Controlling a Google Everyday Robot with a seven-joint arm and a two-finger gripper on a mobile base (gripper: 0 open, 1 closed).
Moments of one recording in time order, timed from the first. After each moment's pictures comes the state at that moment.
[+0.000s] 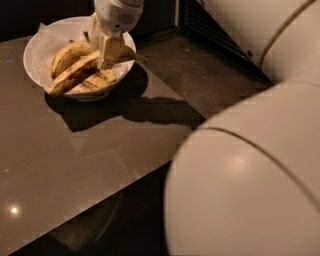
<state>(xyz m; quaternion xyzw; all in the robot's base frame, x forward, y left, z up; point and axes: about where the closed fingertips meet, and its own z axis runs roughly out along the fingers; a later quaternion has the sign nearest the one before) 0.628 0.128 0.982 -0.82 0.49 0.06 0.28</state>
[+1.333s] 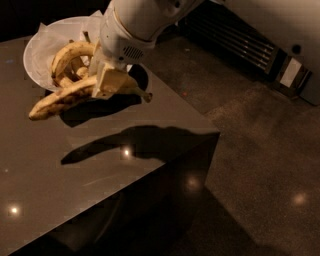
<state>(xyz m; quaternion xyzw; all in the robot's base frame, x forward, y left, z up) 0.526 0.115 0.978 -0.76 0.55 0.10 0.33</state>
